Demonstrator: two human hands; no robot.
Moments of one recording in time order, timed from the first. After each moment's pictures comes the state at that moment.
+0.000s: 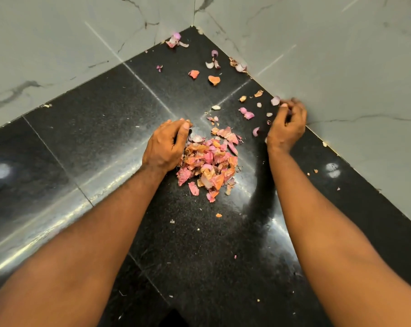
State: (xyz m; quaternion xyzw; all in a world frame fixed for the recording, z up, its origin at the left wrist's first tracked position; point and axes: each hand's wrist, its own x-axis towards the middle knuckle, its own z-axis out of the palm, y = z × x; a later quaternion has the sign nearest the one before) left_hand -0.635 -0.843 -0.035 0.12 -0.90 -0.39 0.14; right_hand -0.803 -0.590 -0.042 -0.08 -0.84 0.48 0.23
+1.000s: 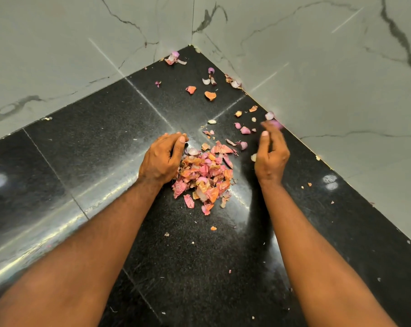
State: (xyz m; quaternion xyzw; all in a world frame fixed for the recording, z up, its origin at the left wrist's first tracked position) left_hand -0.636 -0.840 -0.032 0.10 -0.90 -0.39 0.16; right_hand -0.756 -0.584 -0.042 0.08 -0.85 0.49 0.16
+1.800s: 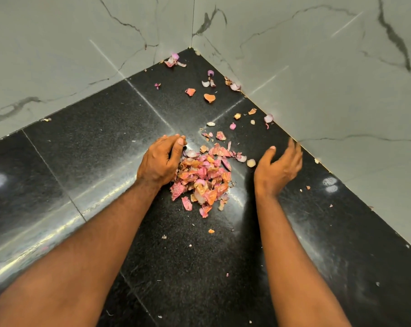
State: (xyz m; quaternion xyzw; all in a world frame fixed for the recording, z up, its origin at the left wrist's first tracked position) left_hand -0.638 -0.842 -0.040 0.10 -0.90 -0.39 0.16; right_hand -0.738 -0.585 -0.046 -0.12 -0.90 0.37 0.21
